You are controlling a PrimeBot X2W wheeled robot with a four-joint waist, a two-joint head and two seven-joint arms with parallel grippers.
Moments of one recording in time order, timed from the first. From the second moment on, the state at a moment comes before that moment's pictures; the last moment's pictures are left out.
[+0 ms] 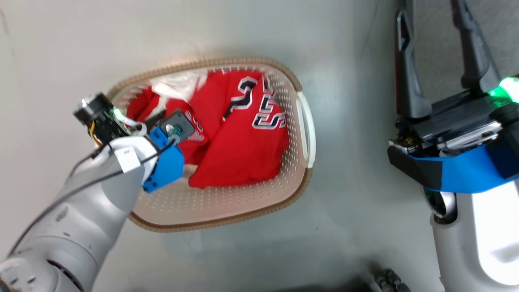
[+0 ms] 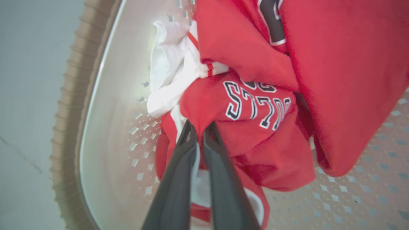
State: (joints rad) left arm -1.06 0.19 -1.22 1.29 -0.27 -0.11 -0.13; right arm -0.54 -0.06 0.09 -0.12 -0.02 0.13 -0.26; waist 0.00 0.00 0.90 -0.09
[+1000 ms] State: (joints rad) left arm -0.83 0.20 -0.95 0.96 -0.46 -0.03 -0.26; right arm -0.38 -0.07 0.07 -0.03 0.01 0.13 -0.26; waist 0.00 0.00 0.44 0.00
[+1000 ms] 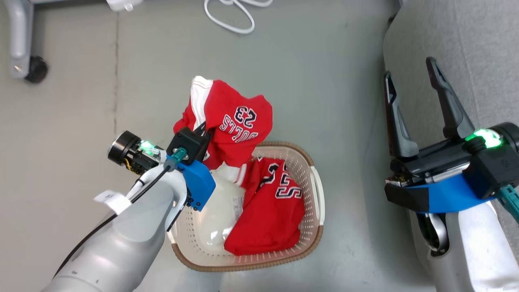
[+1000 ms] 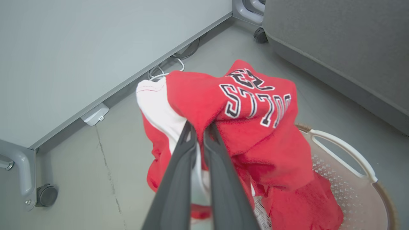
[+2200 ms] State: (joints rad) left arm -0.64 0.16 -0.52 0.32 -0.30 -0.09 -0.26; right arm -0.24 -0.06 0.12 0.03 0.06 0.13 -0.26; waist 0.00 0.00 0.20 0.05
